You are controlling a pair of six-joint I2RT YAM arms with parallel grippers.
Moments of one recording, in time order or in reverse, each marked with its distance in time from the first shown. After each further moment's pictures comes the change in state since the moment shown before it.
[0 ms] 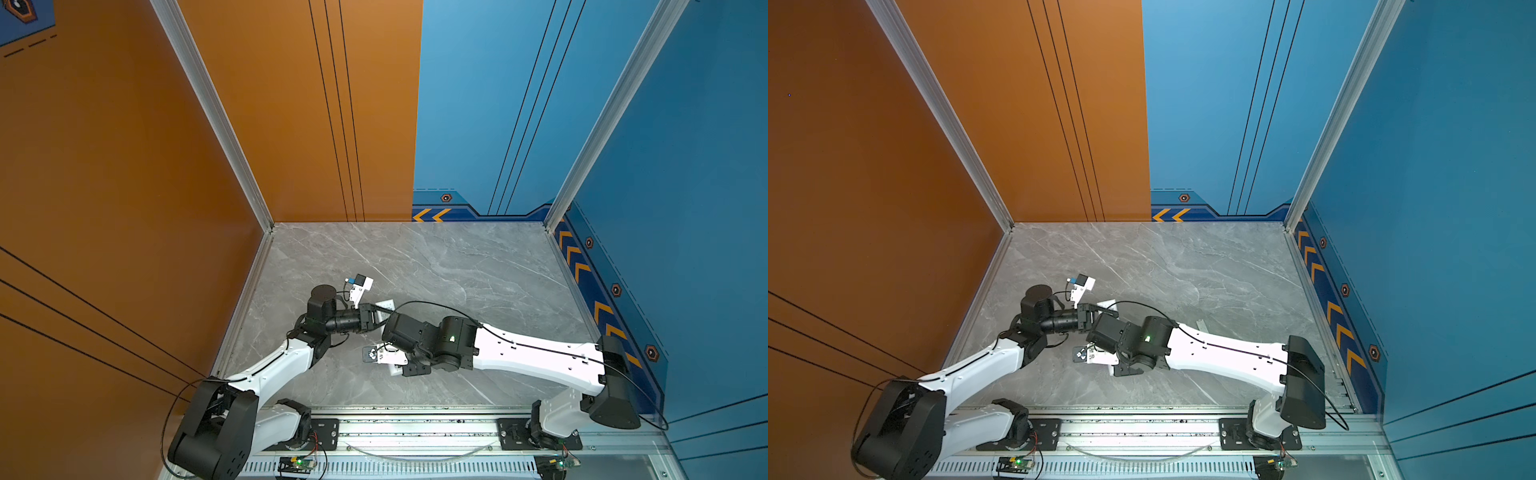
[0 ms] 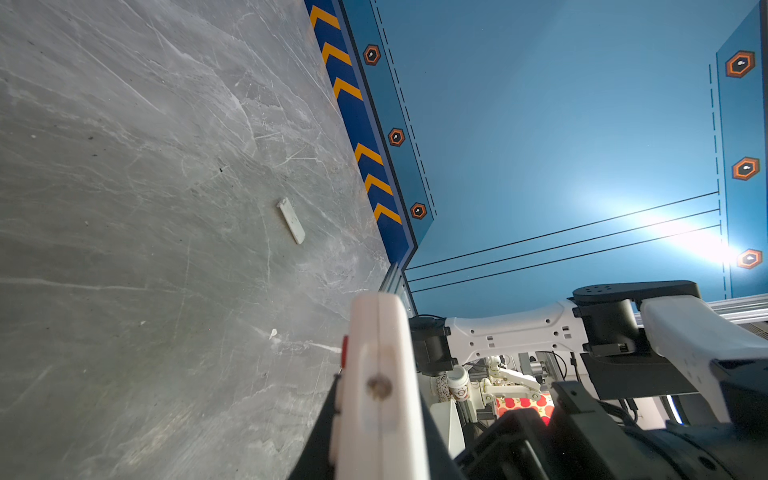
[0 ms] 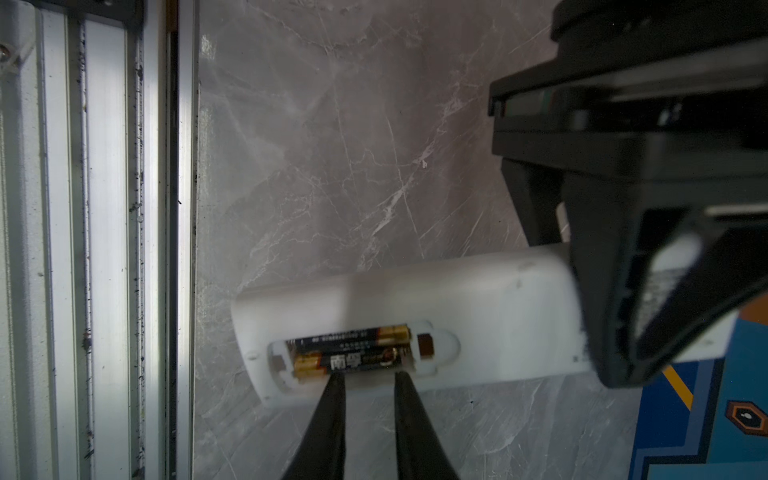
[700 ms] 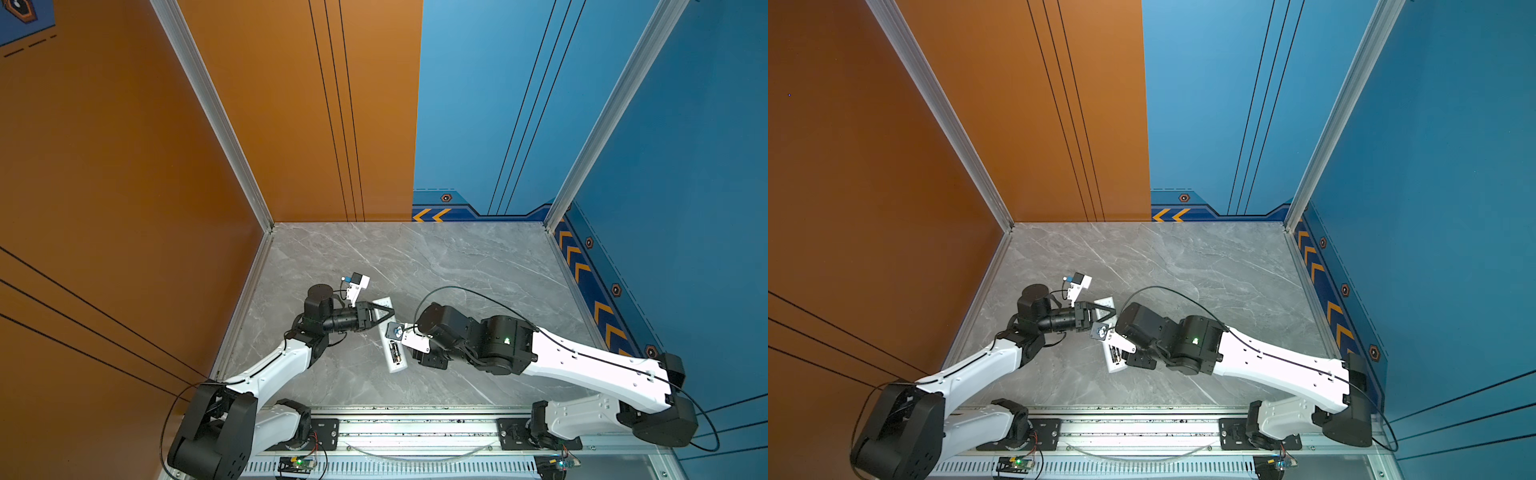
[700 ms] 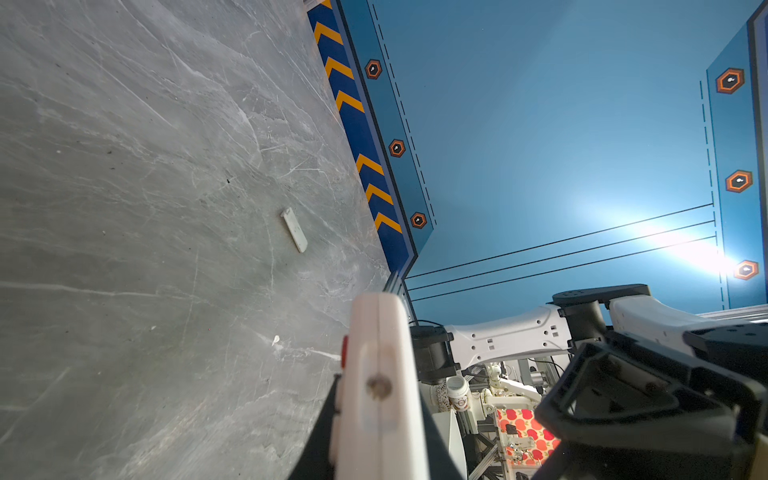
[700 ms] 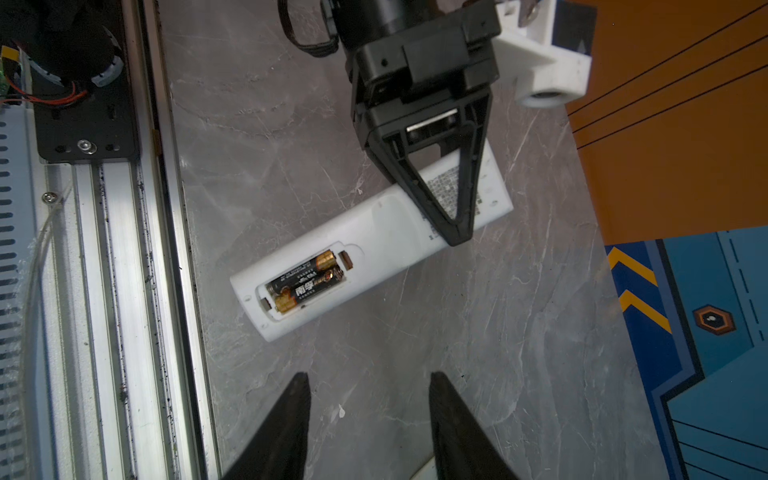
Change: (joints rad) left arm 0.031 -0.015 0.000 0.000 0.000 -0.010; right arm -0.041 -0.258 -0.076 0.053 0.034 0.198
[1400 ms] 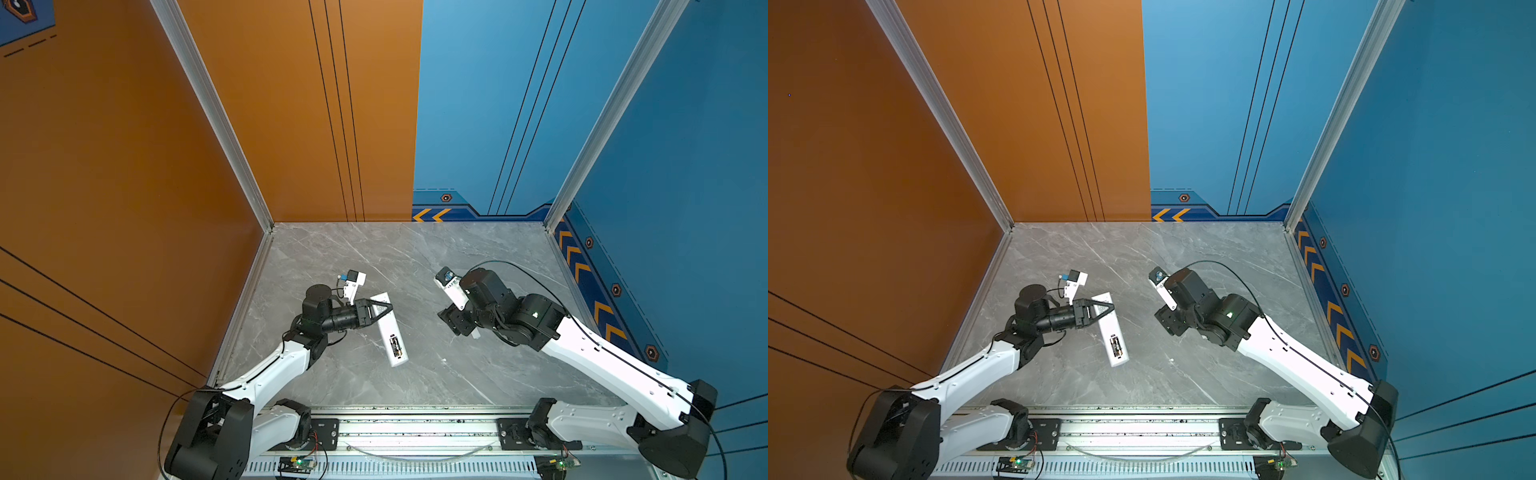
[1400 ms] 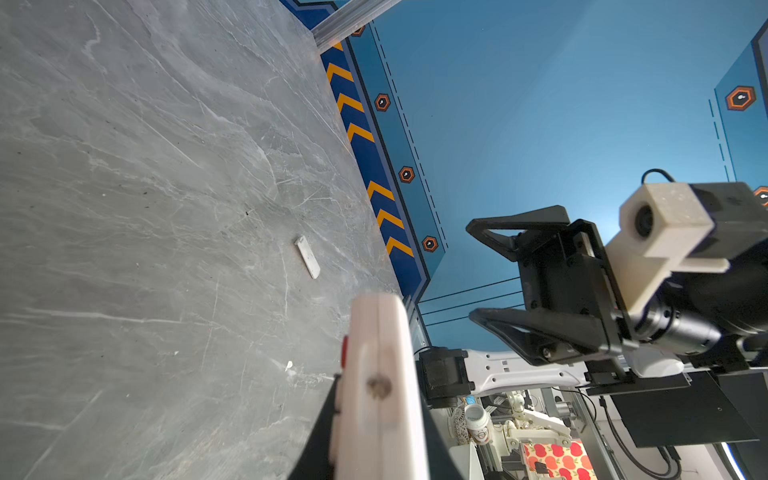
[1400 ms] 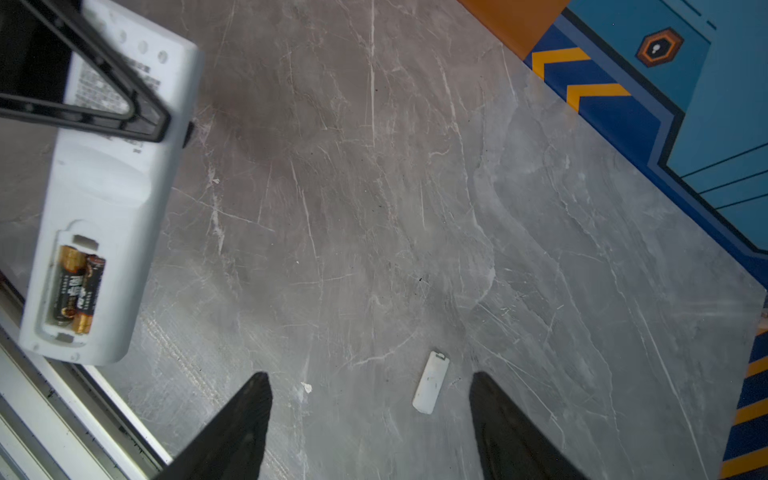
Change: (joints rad) left arm -0.013 -0.029 0.000 0.000 -0.106 0.016; right arm -0.407 -0.101 -0.111 0.008 -0.062 0.275
